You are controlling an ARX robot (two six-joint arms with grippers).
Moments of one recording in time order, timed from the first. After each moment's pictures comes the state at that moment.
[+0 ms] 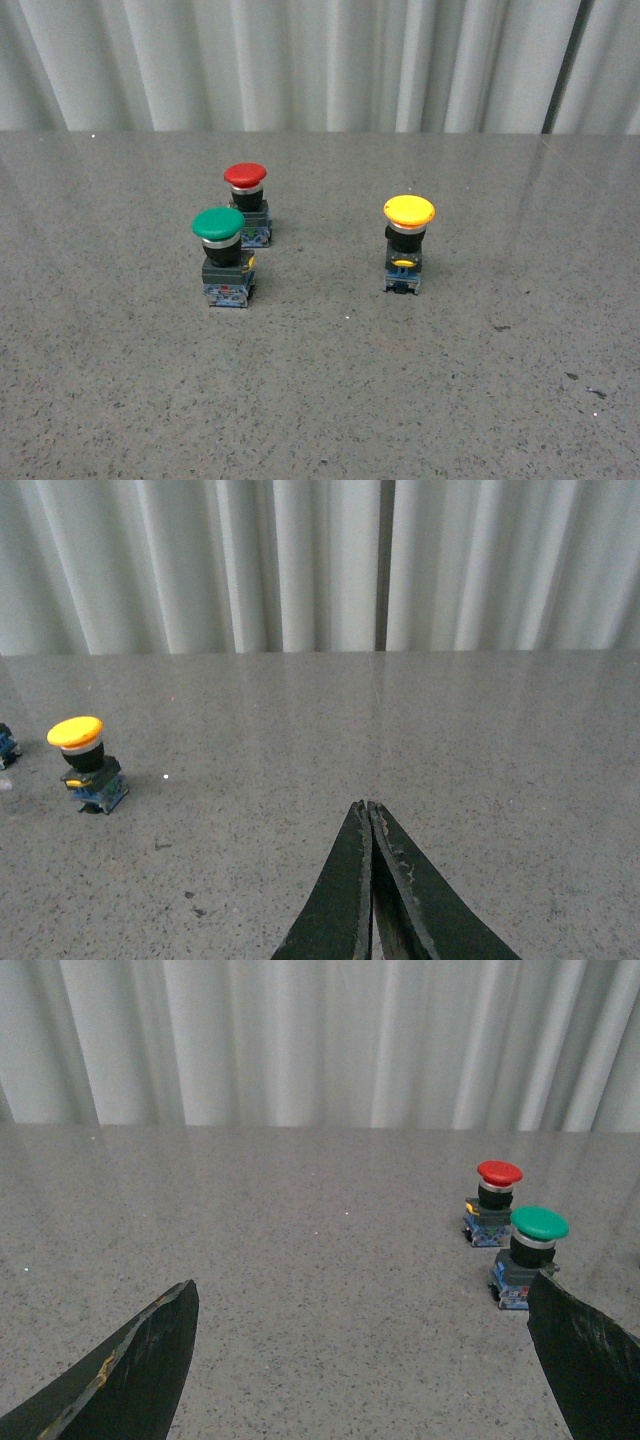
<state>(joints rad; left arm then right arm) 0.00 0.01 0.01 0.00 0.00 0.00 0.00 0.00 0.01 0.00 0.00 0.01</state>
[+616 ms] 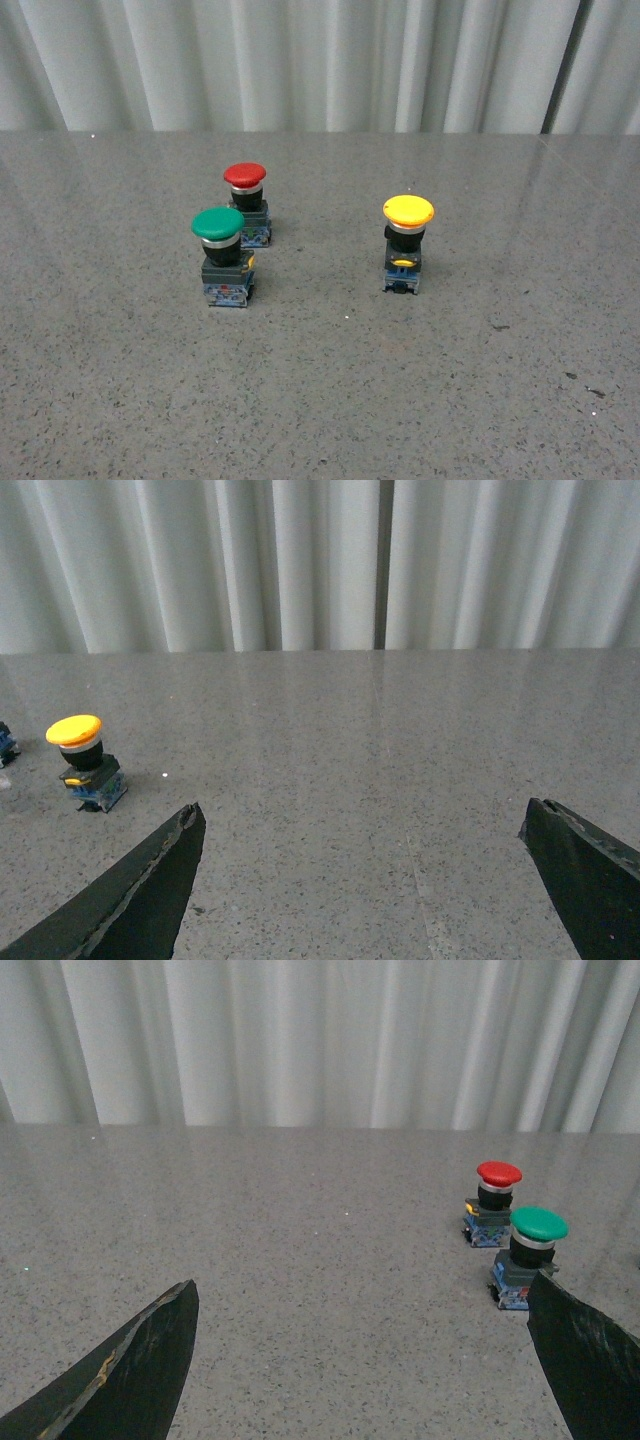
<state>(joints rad) 0.00 0.01 0.01 0.00 0.00 0.00 0.00 0.00 0.01 0.00 0.00 0.01</state>
